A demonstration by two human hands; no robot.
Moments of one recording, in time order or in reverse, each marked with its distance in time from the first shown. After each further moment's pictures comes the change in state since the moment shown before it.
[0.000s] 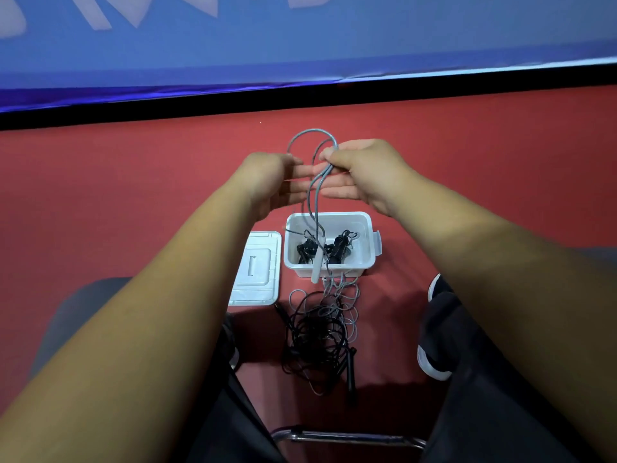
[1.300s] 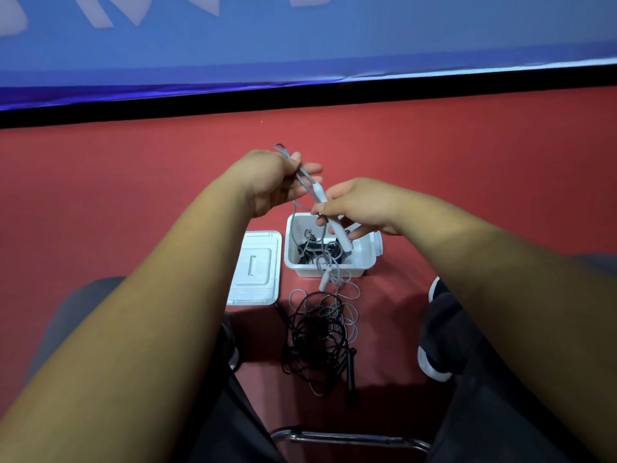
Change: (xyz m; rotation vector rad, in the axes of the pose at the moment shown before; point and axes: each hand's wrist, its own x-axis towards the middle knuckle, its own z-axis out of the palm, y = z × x) left_hand -0.008 0.008 0.000 -0.012 -0.071 -0.011; right_hand -0.004 0.027 -0.010 -0.676 -0.255 0.167
